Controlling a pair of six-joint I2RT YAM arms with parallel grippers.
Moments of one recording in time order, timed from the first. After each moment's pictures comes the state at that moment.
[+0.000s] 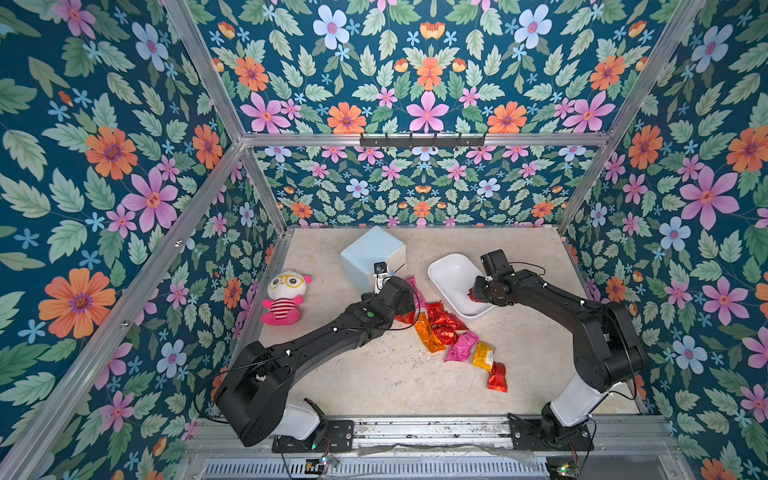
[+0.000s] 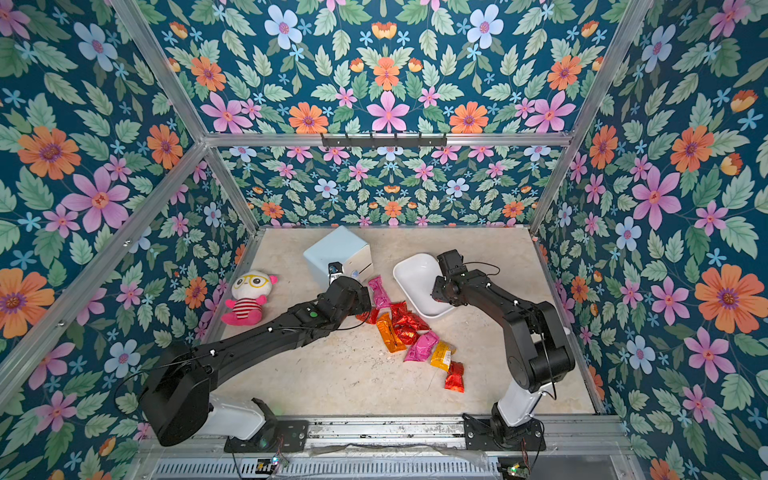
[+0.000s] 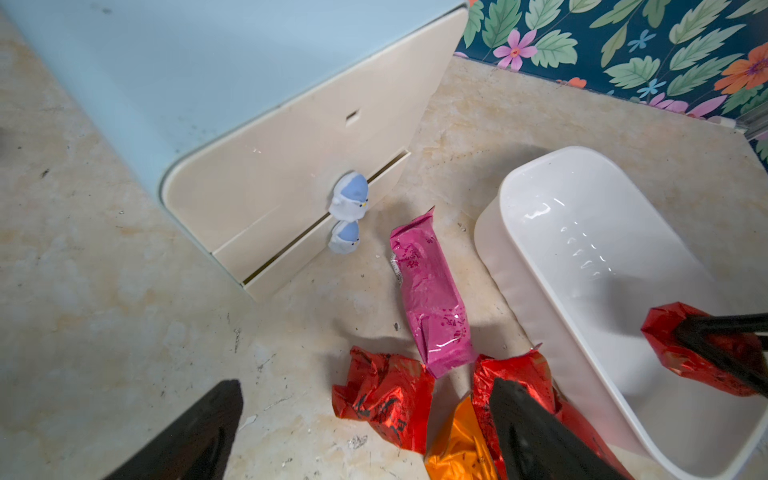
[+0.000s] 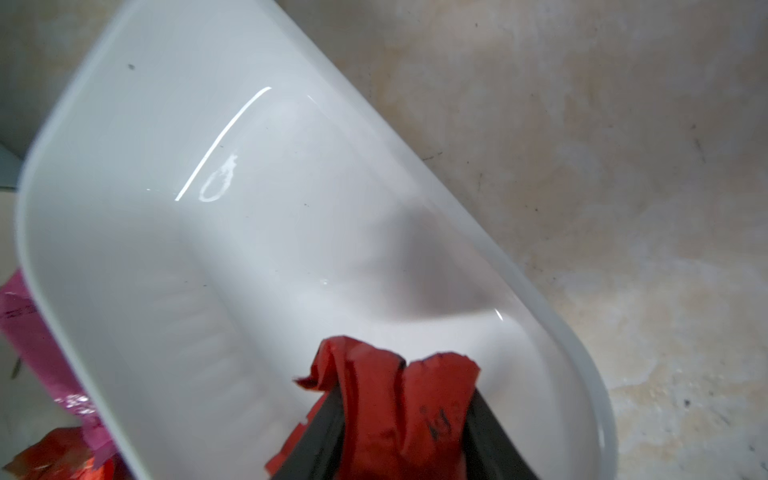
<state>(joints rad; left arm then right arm) -0.79 1.42 0.91 -0.26 -0.47 -0.68 0.39 1.70 1.11 -0.47 0.06 0.59</state>
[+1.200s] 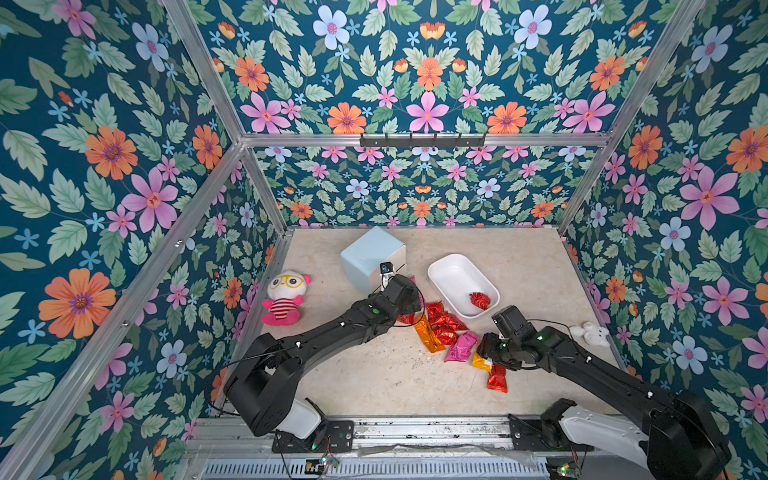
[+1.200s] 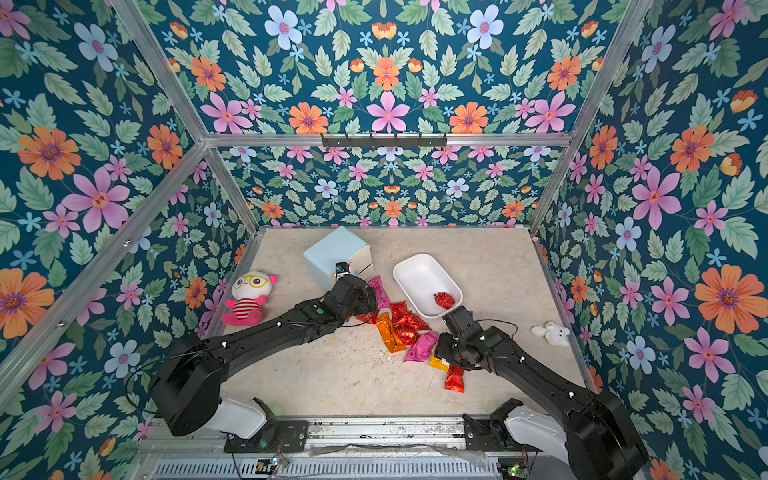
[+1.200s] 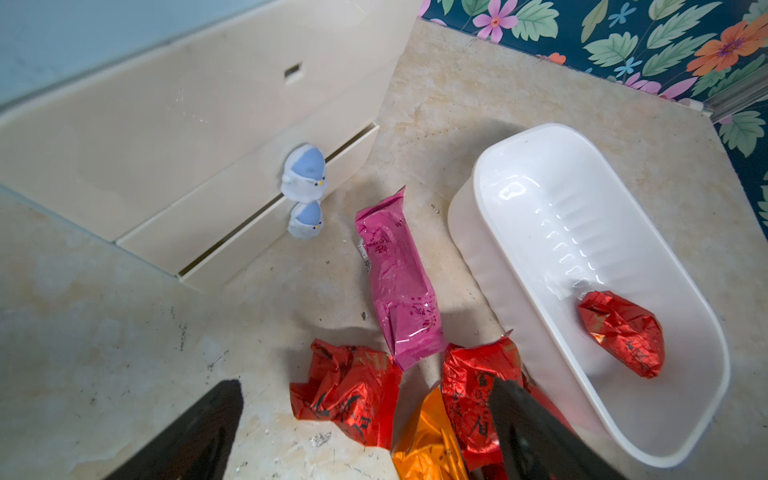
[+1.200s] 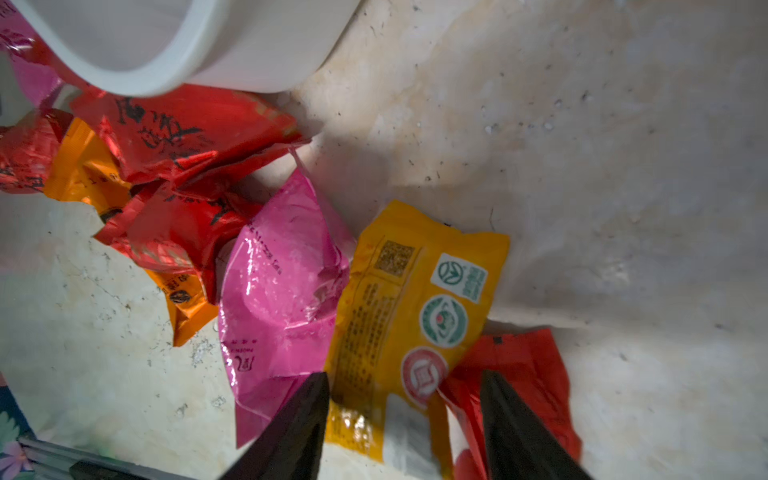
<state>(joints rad) -0.79 1.48 0.94 -0.24 -0.38 -0.71 0.61 1.11 0.59 -0.63 -0.10 0.90</state>
